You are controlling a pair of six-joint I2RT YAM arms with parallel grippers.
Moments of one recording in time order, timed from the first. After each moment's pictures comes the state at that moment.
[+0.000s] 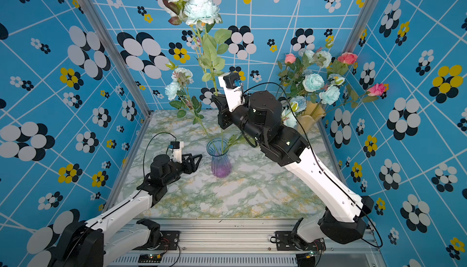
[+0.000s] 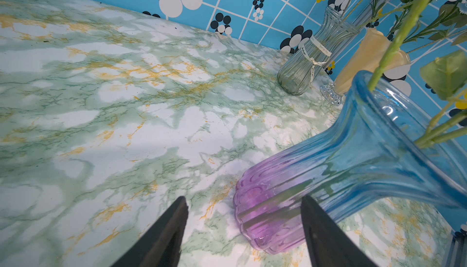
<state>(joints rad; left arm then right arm) -0.32 1.05 0.41 0.33 0.24 -0.40 0.89 1.46 1.92 -0.42 0.11 0.01</state>
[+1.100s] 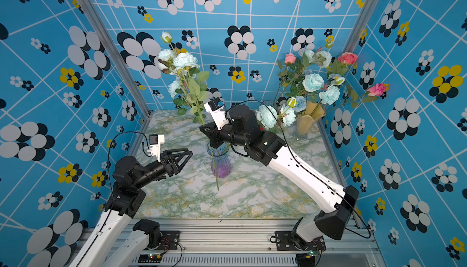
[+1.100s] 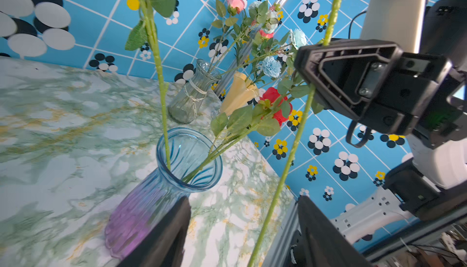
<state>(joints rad) -0.22 0.67 0.65 0.08 0.75 -0.70 0.86 1.52 1.67 -0.42 -0.24 0.20</state>
